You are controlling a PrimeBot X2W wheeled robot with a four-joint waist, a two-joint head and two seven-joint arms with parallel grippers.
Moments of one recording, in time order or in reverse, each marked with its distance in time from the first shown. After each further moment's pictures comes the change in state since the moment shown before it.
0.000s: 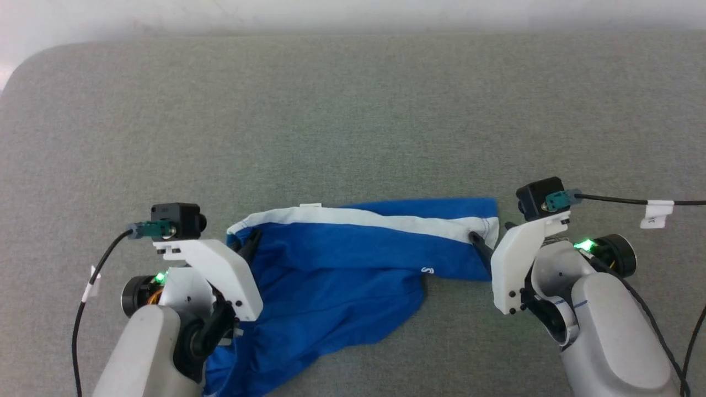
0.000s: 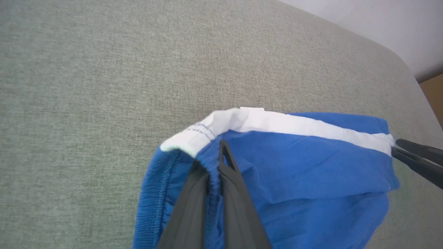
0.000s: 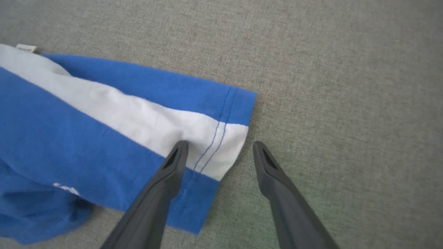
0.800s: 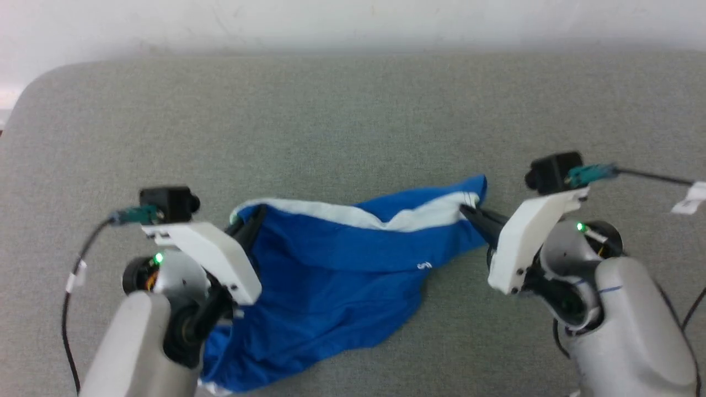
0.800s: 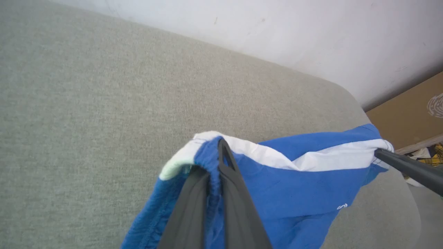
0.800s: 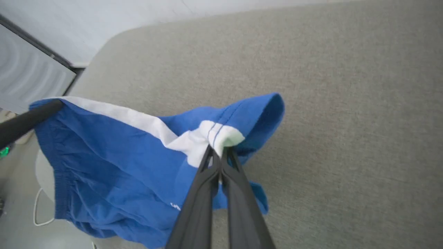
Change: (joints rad) left arm -0.010 -0.002 0.008 -0.065 -0.058 -0.017 -0.011; right arm -0.009 0.000 0.013 -0.123 0.291 0.000 0.073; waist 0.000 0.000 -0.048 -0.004
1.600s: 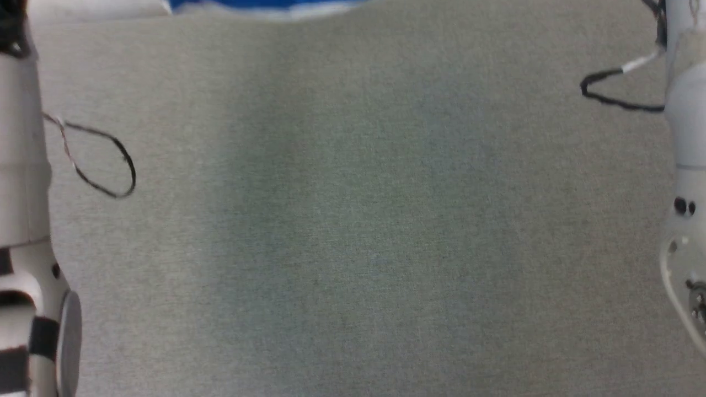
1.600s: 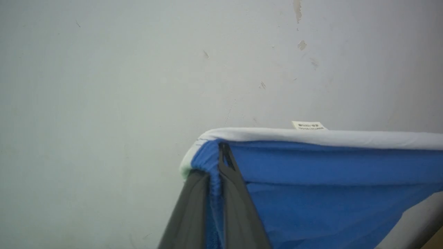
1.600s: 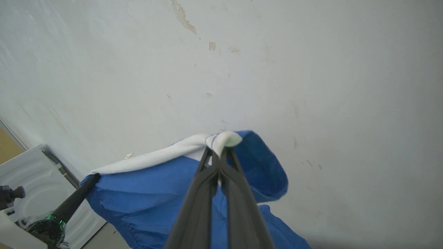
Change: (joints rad) left arm -0.918 0.123 0.111 0.372 0.093 0.007 -0.193; right arm -1.060 0.004 -0.099 0.501 0.292 0.000 -0.261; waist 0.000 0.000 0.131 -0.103
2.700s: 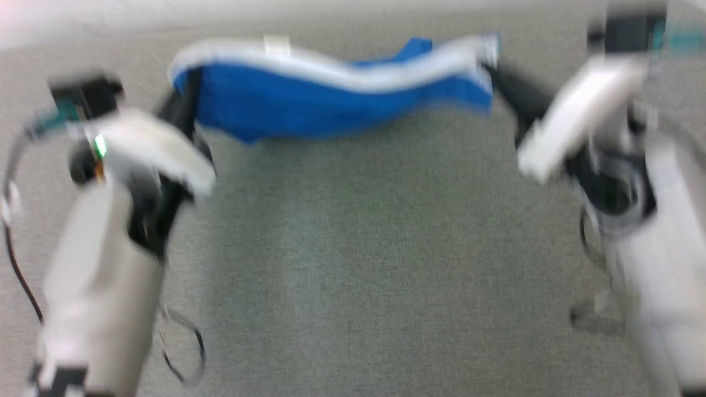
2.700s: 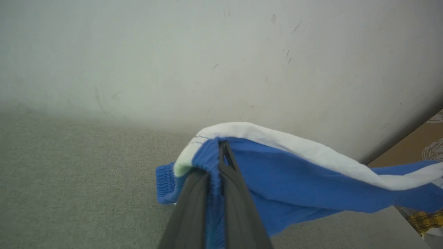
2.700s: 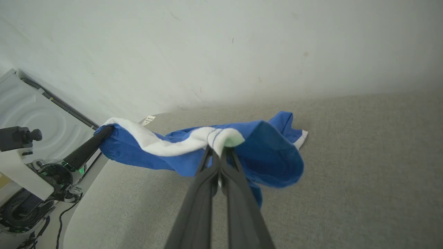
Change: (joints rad) left arm 0.471 -0.048 -0.147 0.062 -0.173 -0.141 -0.224; right arm 0.684 -0.139 0.195 -0.378 0.109 0.000 0.057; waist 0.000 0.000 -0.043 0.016
